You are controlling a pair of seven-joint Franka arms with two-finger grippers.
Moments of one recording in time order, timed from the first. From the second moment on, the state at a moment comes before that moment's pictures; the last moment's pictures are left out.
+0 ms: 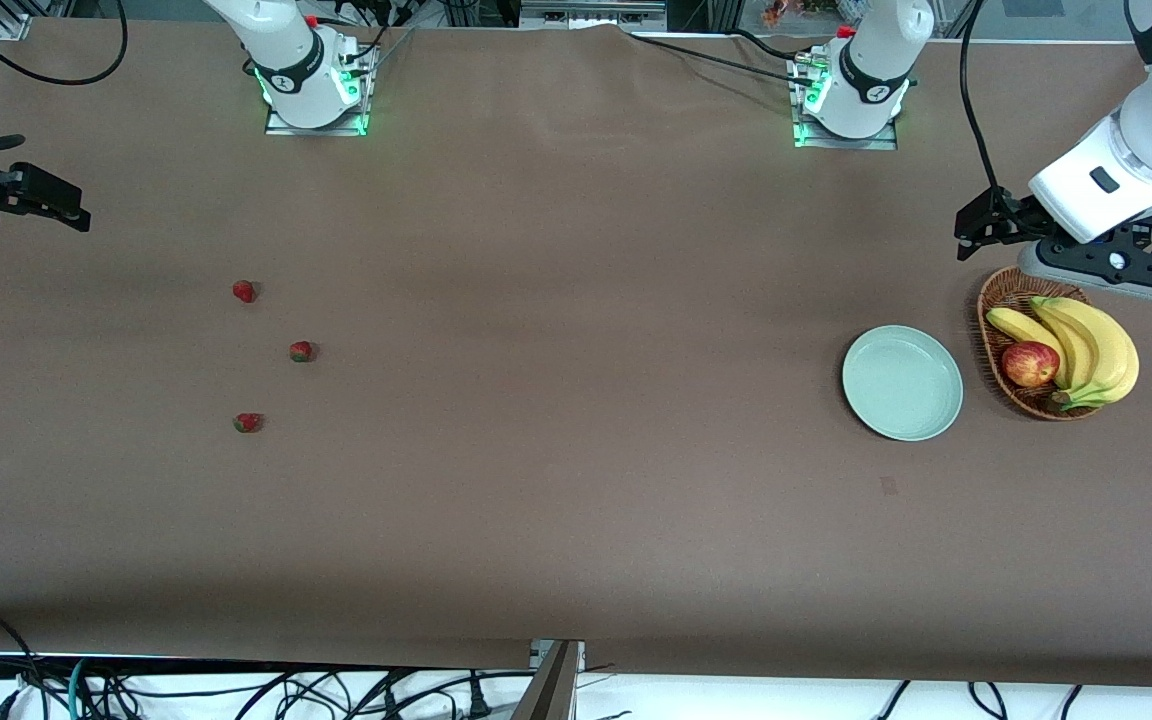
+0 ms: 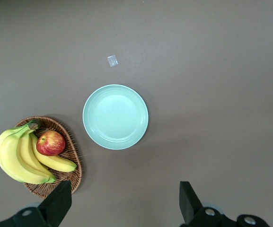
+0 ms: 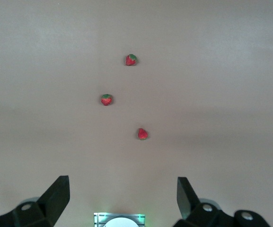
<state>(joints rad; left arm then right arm) -0.02 0.03 -0.10 -1.60 0.04 1.58 0.10 -0.04 0.06 0.02 -1.49 -0.03 1.43 -0.06</state>
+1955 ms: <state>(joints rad) -0.03 0.03 -0.11 -1.60 0.04 1.59 0.10 -0.06 0.64 0.01 -1.61 -0.04 2.08 -0.05</state>
